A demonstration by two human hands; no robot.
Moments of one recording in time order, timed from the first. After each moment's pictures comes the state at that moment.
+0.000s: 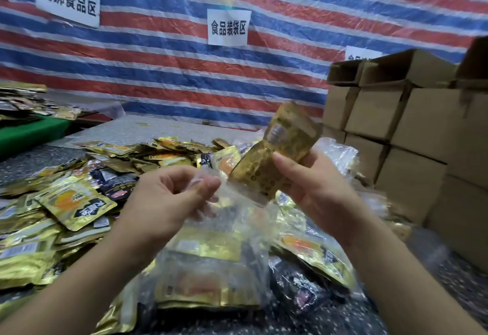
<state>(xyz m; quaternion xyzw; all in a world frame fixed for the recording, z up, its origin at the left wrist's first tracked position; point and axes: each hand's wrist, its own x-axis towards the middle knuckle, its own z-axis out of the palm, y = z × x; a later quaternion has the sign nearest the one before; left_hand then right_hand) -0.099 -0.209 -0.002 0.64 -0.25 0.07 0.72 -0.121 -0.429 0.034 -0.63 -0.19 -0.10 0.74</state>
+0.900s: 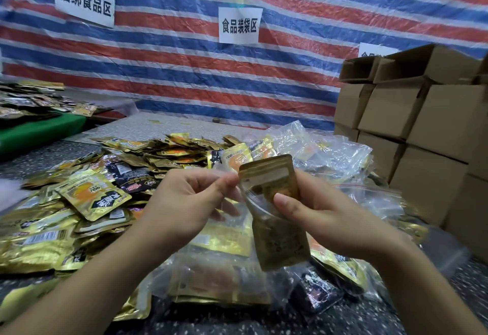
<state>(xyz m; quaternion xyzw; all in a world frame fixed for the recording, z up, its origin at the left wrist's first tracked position) -0.103 -0.214 -0.005 0.67 -0.27 0.07 0.69 -0.156 -0.424 0.023 -0.88 -0.20 -0.08 0.42</state>
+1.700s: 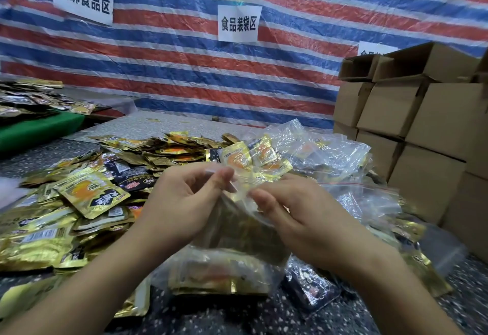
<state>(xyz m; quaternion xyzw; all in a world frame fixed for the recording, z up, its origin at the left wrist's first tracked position) -0.097 -0.213 -0.012 0.69 -0.30 0.16 0.64 -0.158 -0.399 0.022 -0.94 -0.23 -0.22 0.13</state>
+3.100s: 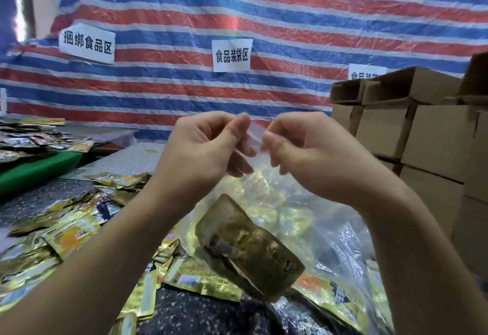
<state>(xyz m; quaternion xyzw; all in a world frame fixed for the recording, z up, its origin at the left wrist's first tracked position) -0.080 -0.248 0.088 0.61 -0.39 0.20 0.66 -0.147 -0.409 0.125 -0.90 -0.20 -0.29 0.25</state>
